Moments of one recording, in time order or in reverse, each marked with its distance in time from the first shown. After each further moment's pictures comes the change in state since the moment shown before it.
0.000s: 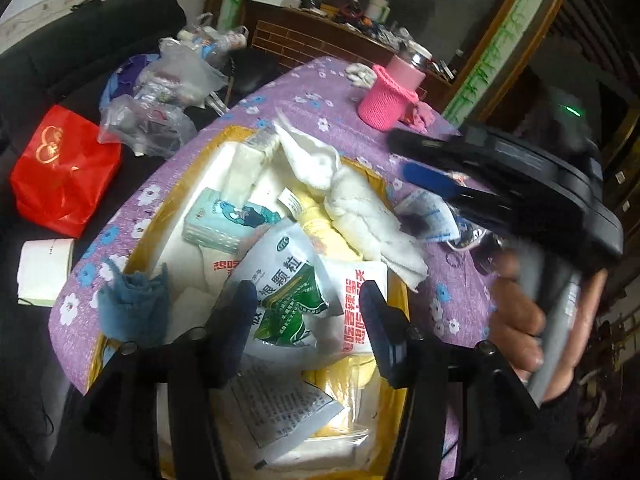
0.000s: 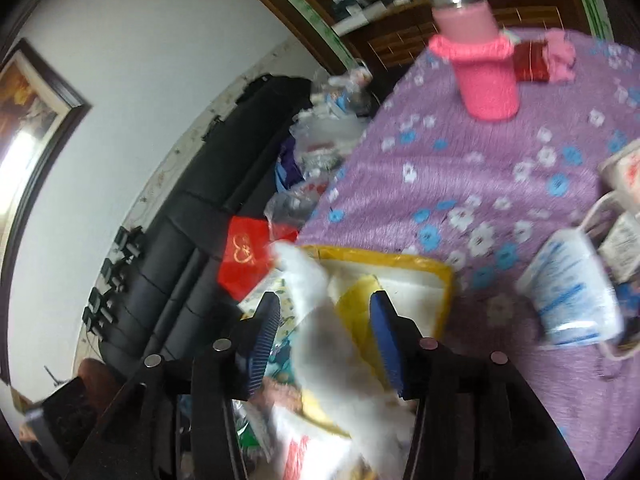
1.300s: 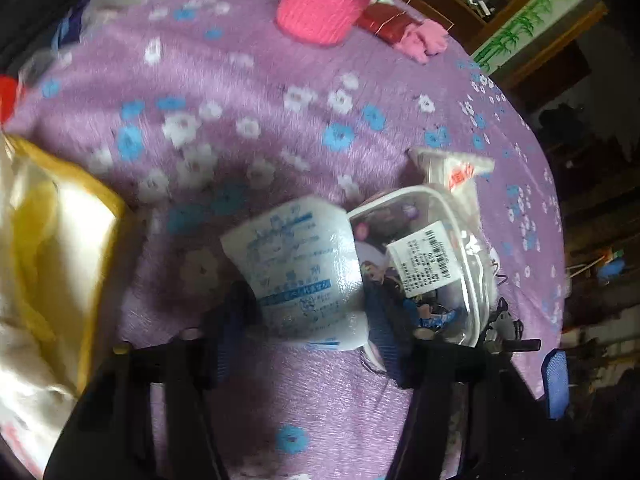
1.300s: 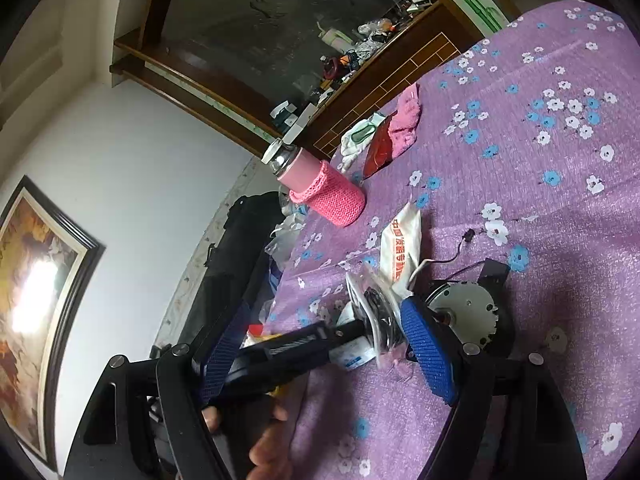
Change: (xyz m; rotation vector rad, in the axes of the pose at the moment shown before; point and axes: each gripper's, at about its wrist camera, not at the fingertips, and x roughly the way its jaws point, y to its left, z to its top) left arm 0.192 -0.159 0.063 -0.126 0.334 0.040; right arm -0.178 -0.204 -0.049 0.305 -0.327 0.078
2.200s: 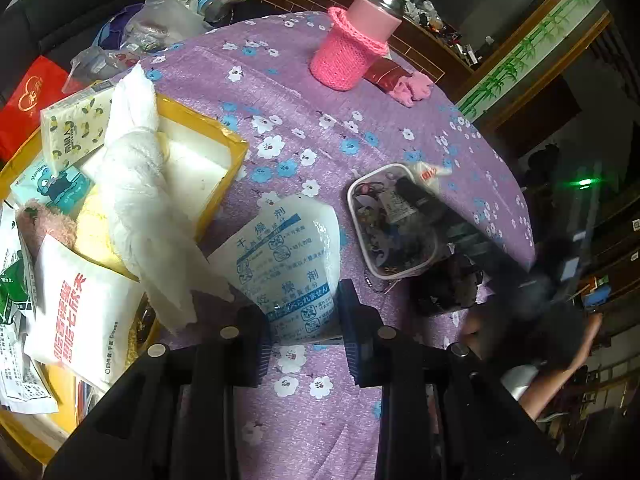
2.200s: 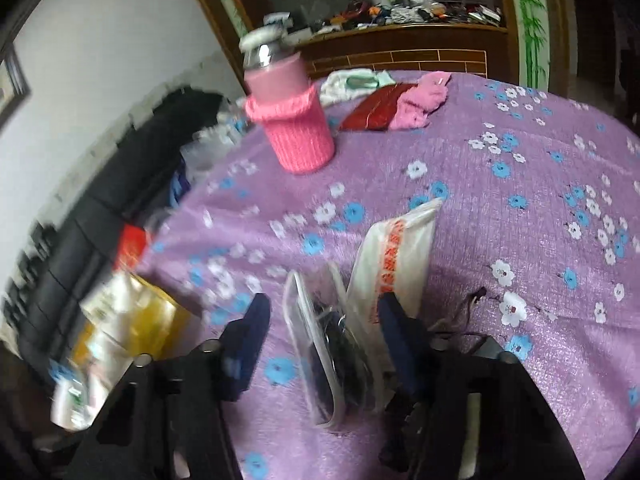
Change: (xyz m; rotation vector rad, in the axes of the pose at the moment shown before) left arm -0.084 0.024 -0.071 -0.040 -0.184 -0.029; right arm 0.134 0.076 0.014 -0.481 0.248 -0.451
